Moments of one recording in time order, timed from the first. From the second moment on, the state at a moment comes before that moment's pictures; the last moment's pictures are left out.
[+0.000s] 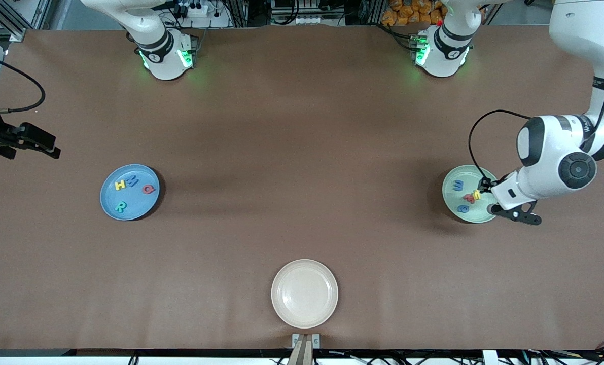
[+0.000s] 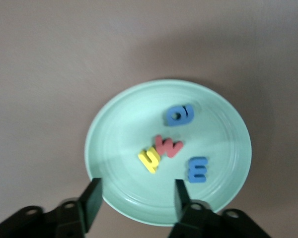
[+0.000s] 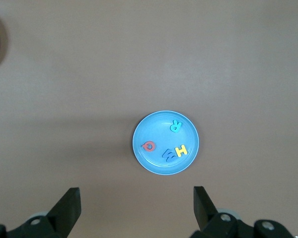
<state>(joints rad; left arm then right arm) 0.06 0.37 -0.04 -1.93 0.12 2.17 0.26 0.09 0.09 -0.12 -1.48 0.03 1.58 -0.02</state>
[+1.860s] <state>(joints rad) -0.09 0.08 0.06 -1.50 -0.06 1.67 -0.01 0.02 0.01 -0.07 -1.64 0.03 1.67 -0.02</state>
